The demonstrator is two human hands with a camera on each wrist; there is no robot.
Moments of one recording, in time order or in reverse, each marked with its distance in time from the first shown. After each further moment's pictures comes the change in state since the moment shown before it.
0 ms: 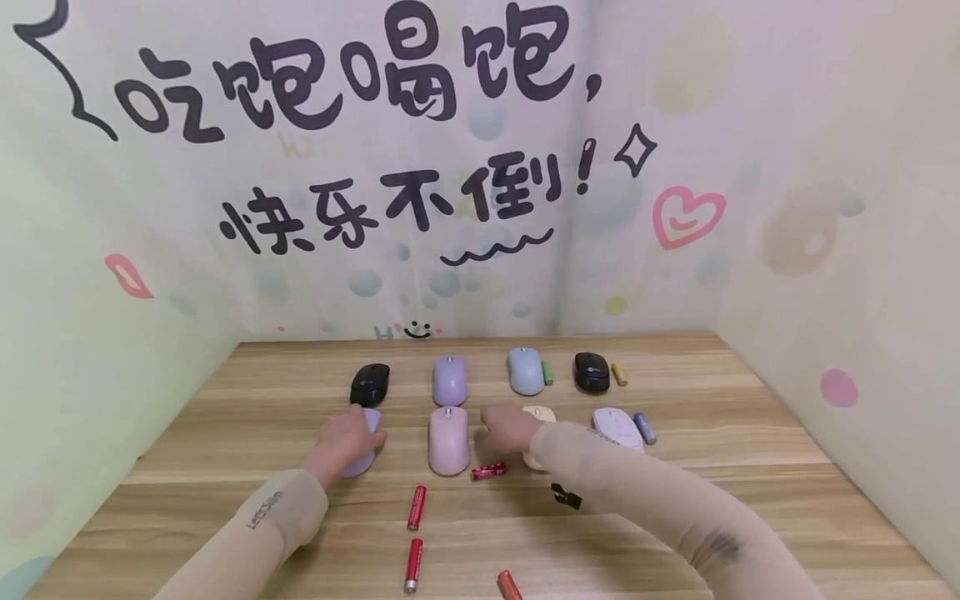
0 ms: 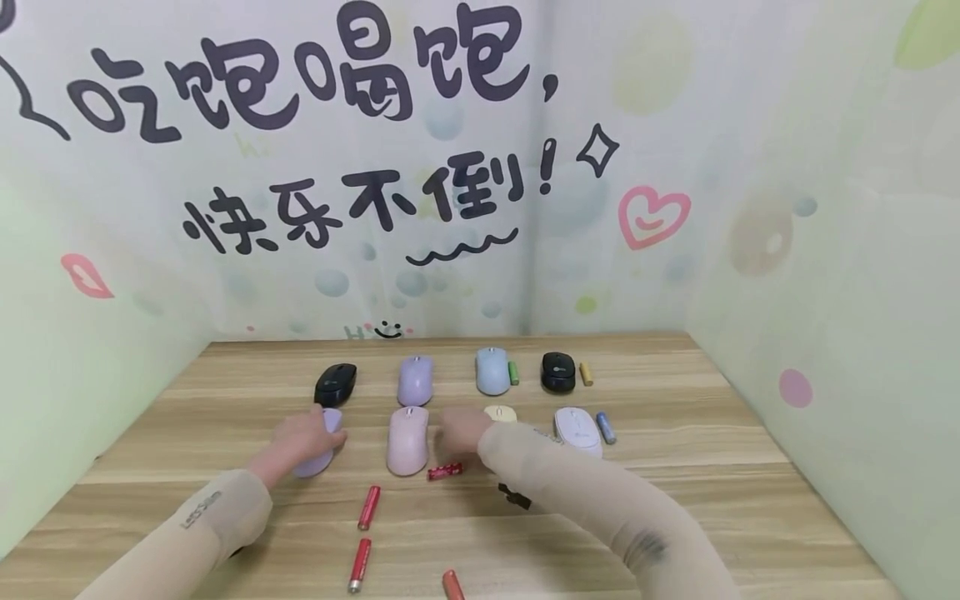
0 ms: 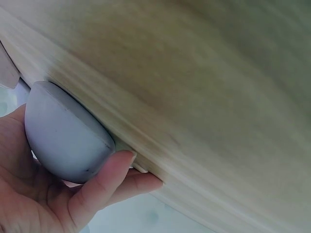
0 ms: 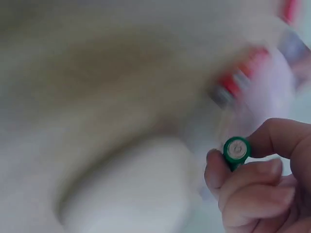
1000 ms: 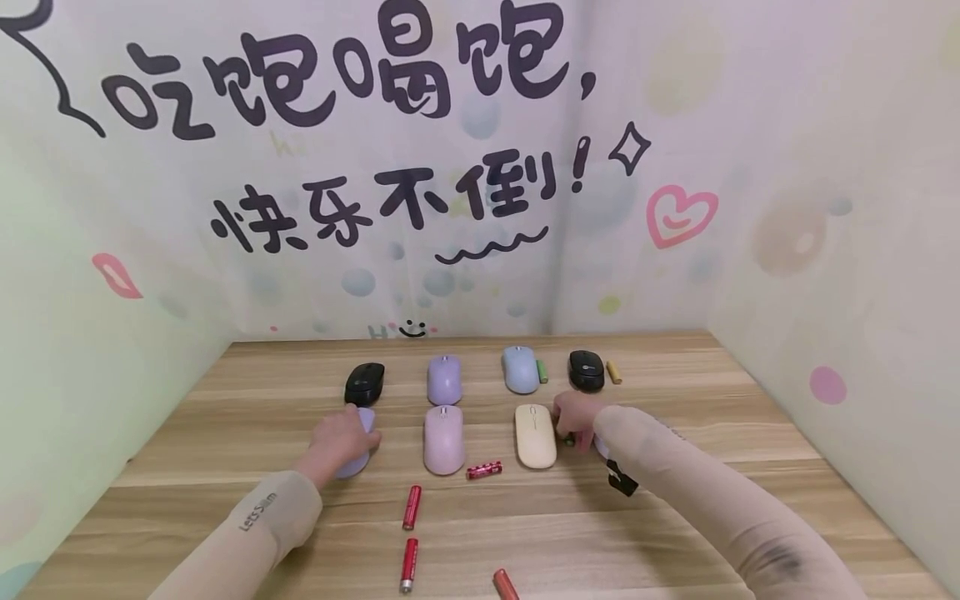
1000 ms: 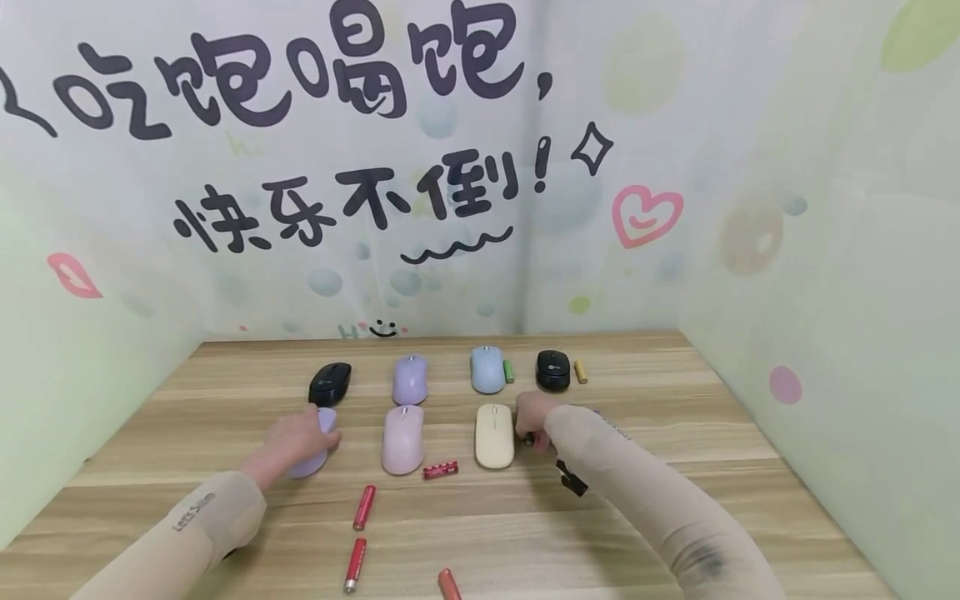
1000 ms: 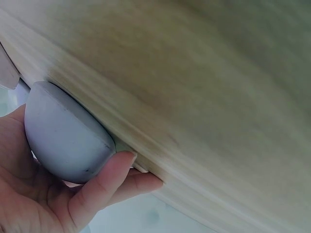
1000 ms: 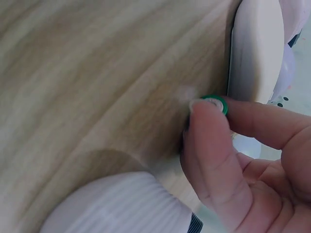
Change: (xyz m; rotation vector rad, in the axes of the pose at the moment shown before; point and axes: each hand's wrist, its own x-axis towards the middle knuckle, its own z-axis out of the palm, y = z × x) left_hand 0.002 -0.002 0.002 0.016 0.007 0.020; right_hand -0.022 0.095 -0.029 0.173 -0.144 0.277
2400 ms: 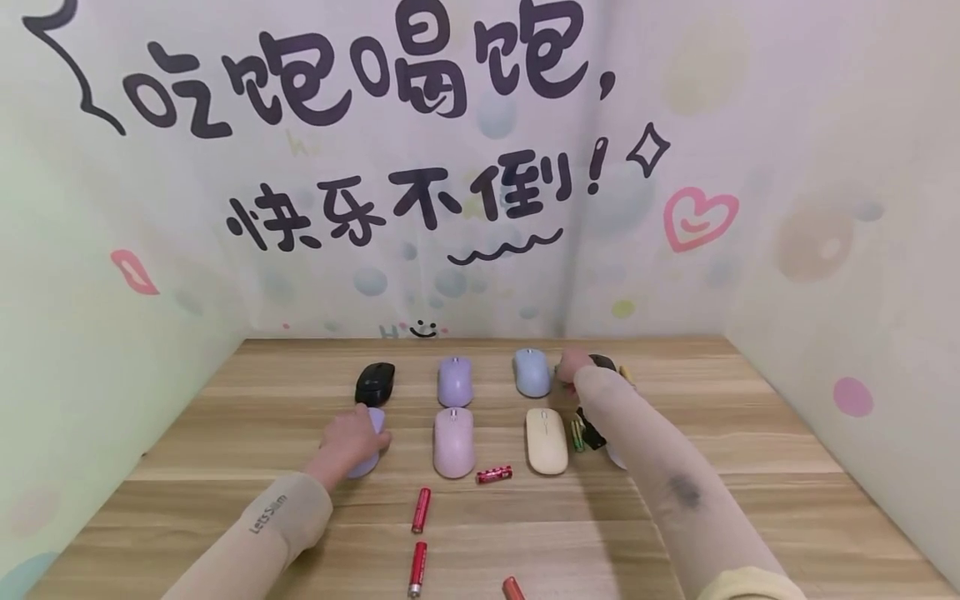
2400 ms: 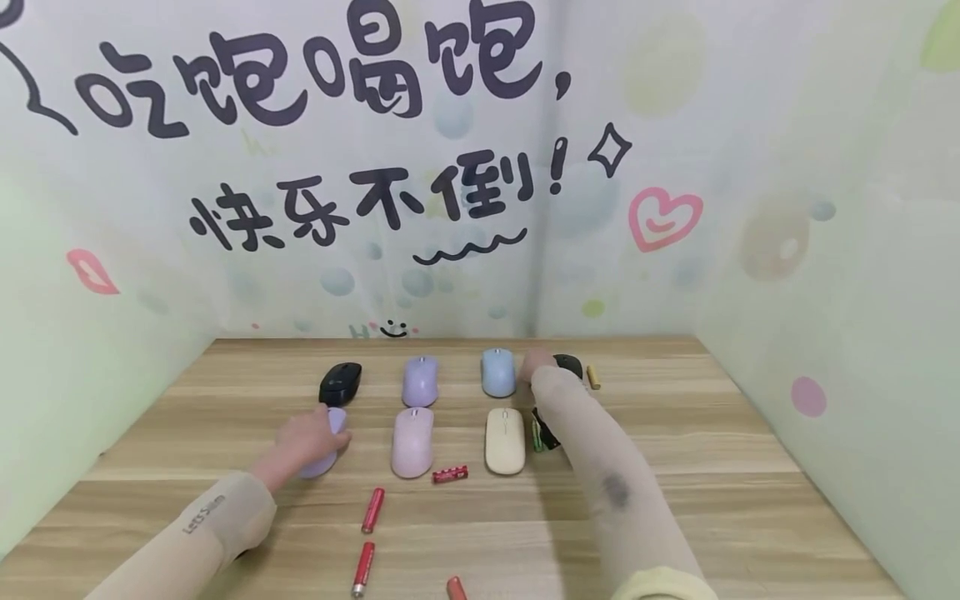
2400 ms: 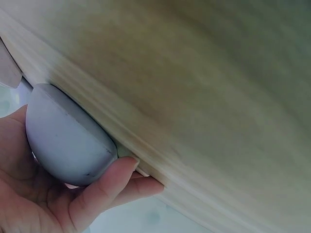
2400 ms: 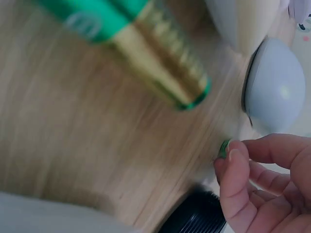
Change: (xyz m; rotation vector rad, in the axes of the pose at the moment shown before) left_hand 0.000 0.000 0.003 -0.003 0.027 -0.022; right_hand 0.196 0.072 -0.012 -0.040 0.287 -0.053
